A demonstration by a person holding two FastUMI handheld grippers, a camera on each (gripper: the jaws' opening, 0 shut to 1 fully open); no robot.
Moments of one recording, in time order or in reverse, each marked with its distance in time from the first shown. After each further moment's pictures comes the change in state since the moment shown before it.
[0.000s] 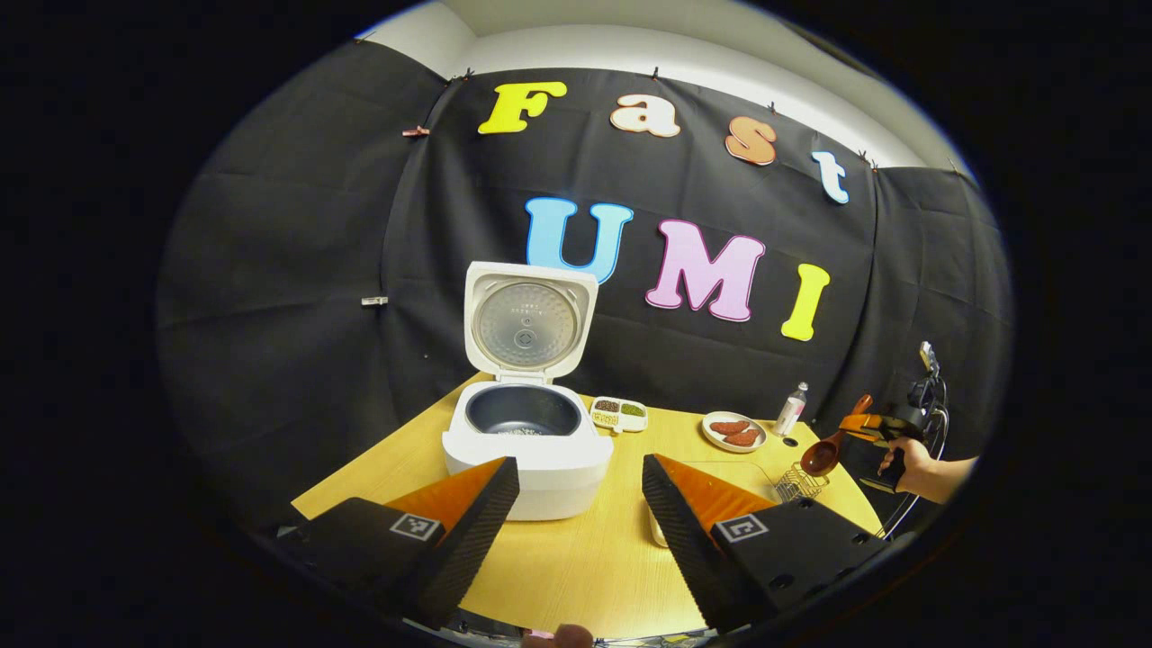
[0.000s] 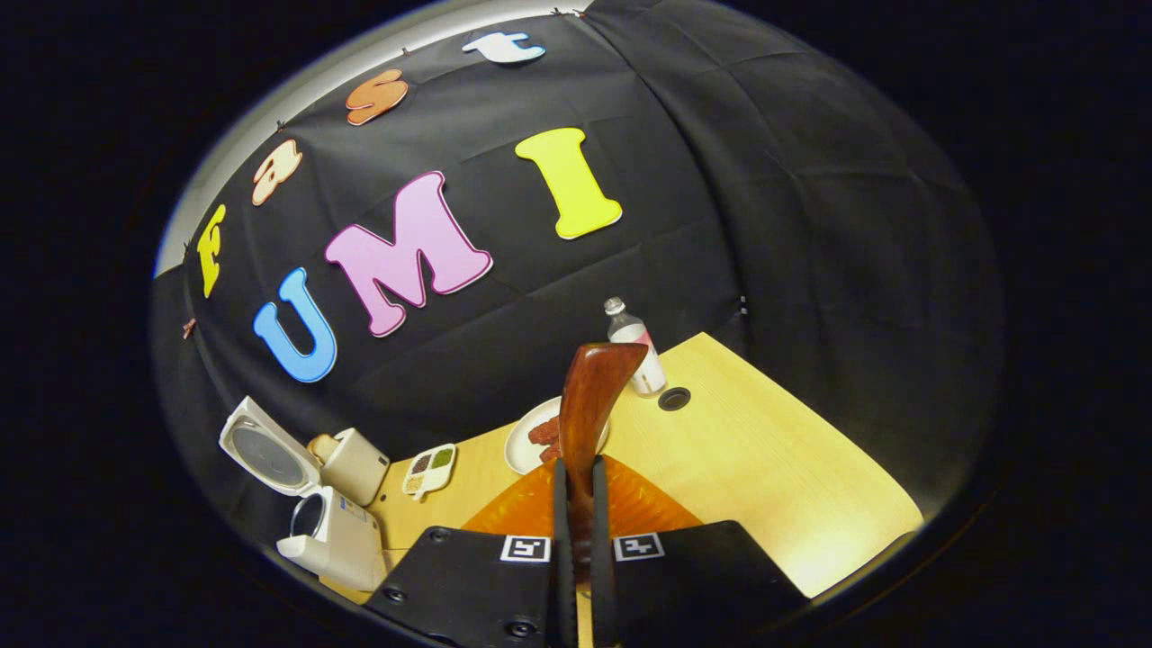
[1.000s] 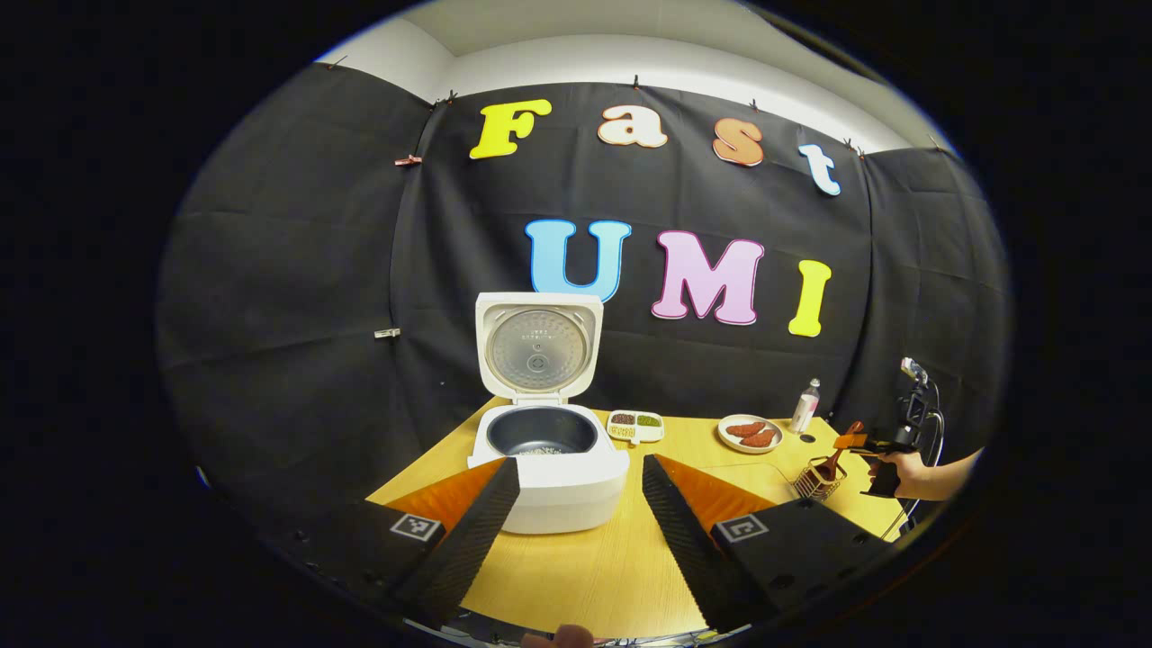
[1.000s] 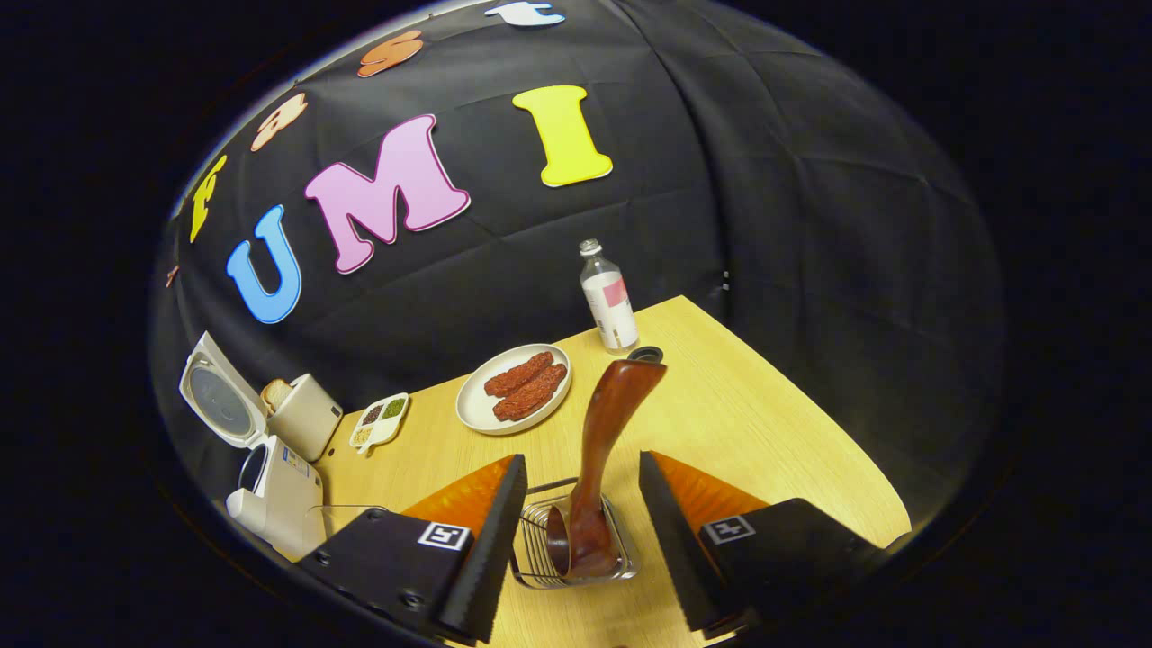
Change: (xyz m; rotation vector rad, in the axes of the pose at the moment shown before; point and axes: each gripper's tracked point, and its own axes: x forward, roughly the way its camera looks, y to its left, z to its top) left arm -0.007 0.011 0.030 0.086 -0.061 0.023; right arm 0.004 -0.031 -0.052 -0.096 0.105 -0.099
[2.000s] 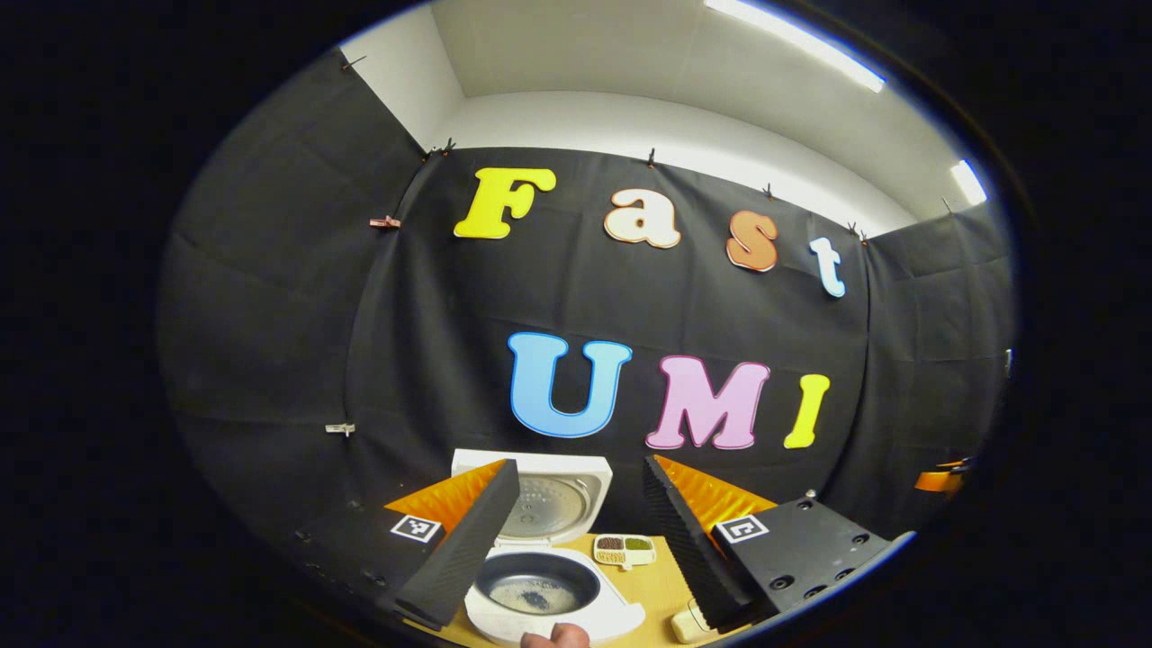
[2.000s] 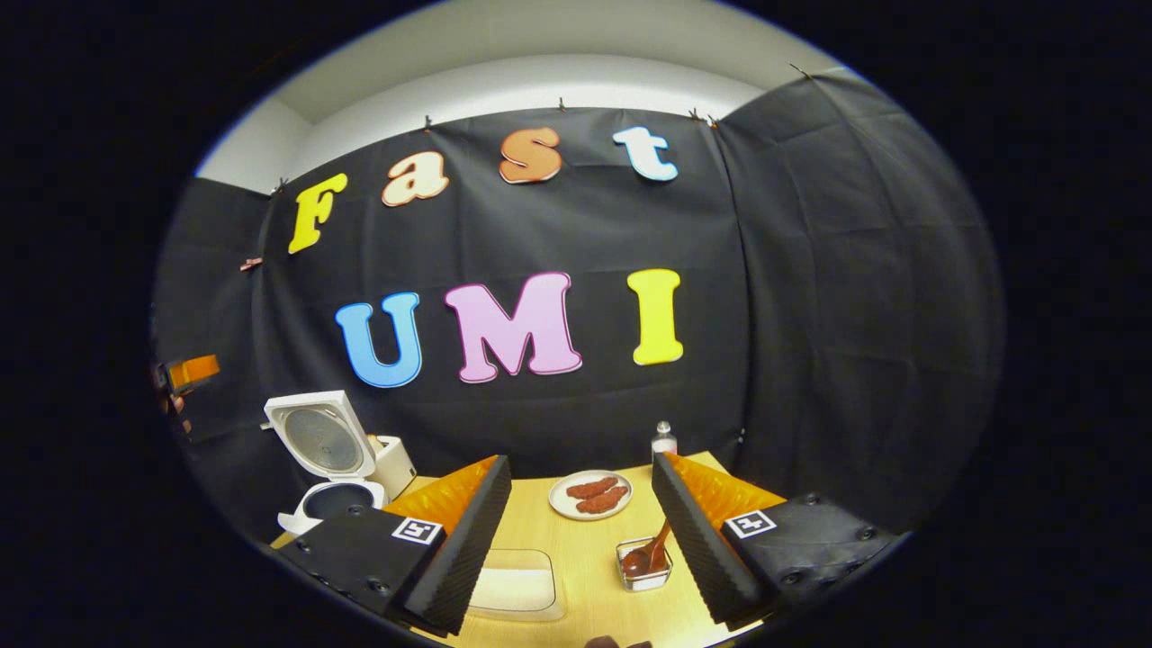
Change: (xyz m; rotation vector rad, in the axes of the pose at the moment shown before) left arm 0.144 0.062 0.208 -0.068 -0.318 -0.104; right arm -0.262 0.165 0.138 -0.267 -0.462 0.116
